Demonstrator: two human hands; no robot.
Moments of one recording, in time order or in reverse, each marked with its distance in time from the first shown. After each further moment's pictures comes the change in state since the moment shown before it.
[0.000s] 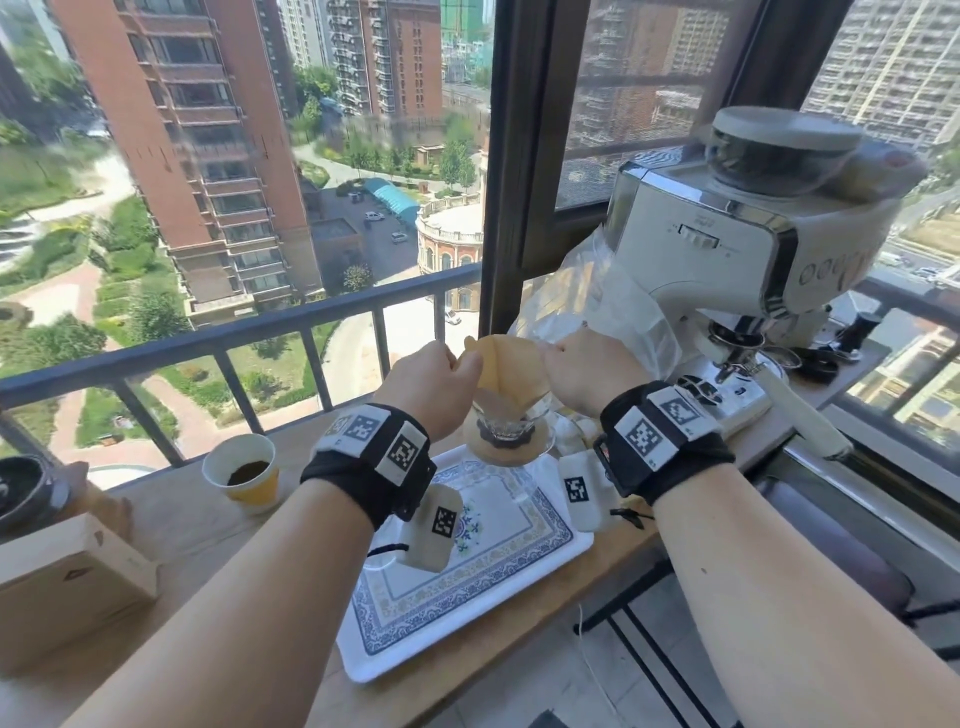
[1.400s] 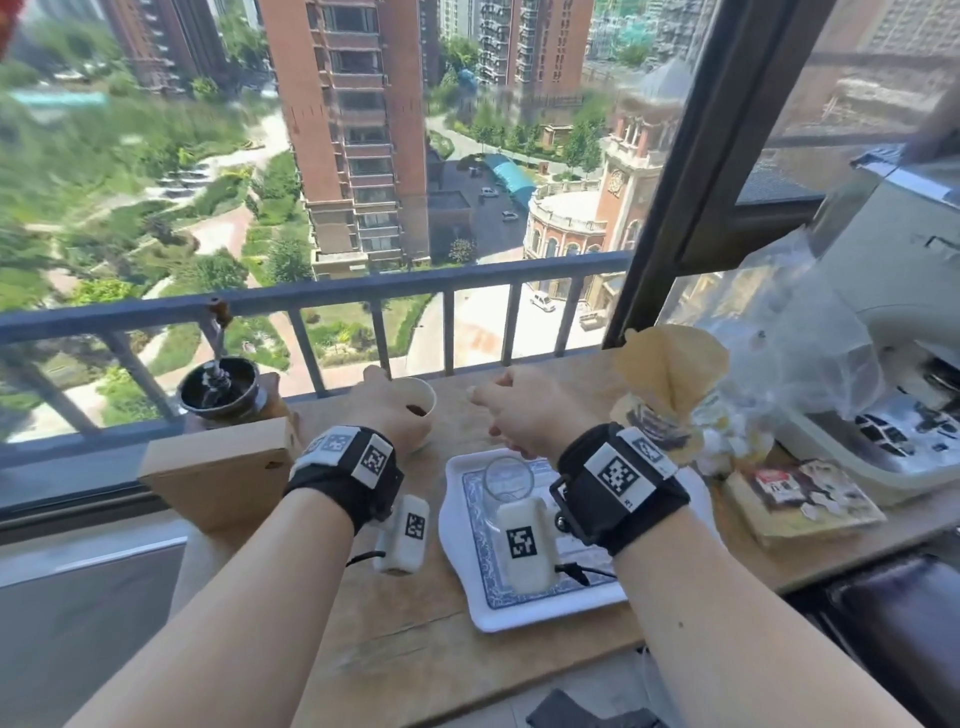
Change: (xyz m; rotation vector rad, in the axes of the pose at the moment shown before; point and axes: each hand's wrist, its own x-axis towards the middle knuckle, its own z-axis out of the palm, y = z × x) left_hand 0.038 0.008 0.092 0.019 -0.107 -0.166; right_hand -0.053 0.046 -0.009 0.597 -0.097 0.194
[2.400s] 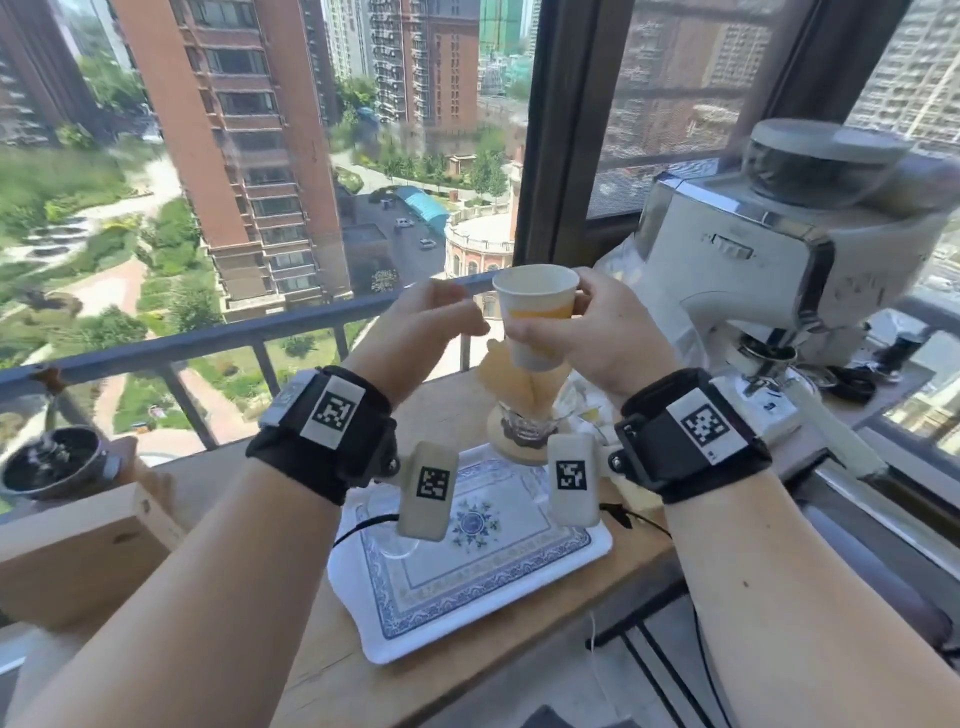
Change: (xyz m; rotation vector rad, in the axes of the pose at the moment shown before) left_hand -0.054 0.080 -0.074 -0.644 -0.300 0.414; right_hand 0.003 -0.006 -0.071 0.185 0.269 -0.343
